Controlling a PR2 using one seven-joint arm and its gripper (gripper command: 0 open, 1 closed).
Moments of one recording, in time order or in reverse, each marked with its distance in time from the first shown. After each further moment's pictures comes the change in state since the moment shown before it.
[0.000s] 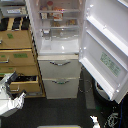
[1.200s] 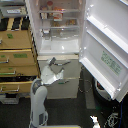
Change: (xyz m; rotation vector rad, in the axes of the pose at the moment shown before) arm 0.165 0.107 -0.205 -0.011 -0.037 0.107
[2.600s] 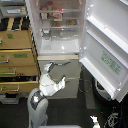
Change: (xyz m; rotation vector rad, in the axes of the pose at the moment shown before) arm 0.020 -0.105 0.027 0.175 -0.066 -0.021
